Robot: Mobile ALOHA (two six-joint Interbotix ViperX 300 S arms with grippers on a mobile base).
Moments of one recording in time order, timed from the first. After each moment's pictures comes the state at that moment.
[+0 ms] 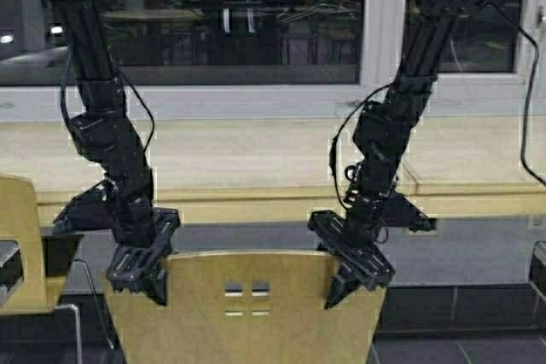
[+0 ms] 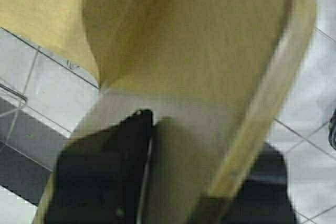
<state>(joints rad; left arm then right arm) -0.35 0.92 0.34 -1.11 -0.07 -0.47 0.39 1.04 0.10 0.71 0.22 0.63</state>
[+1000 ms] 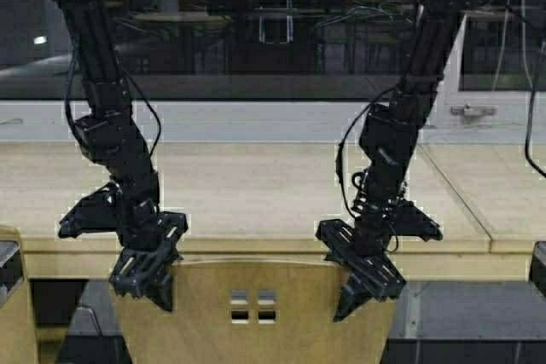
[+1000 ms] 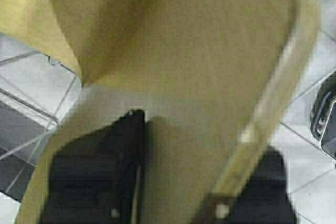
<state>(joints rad) -0.37 0.92 0.35 -1.07 -0.07 -0.47 0.39 1.02 0.18 0.72 0.20 0.63</state>
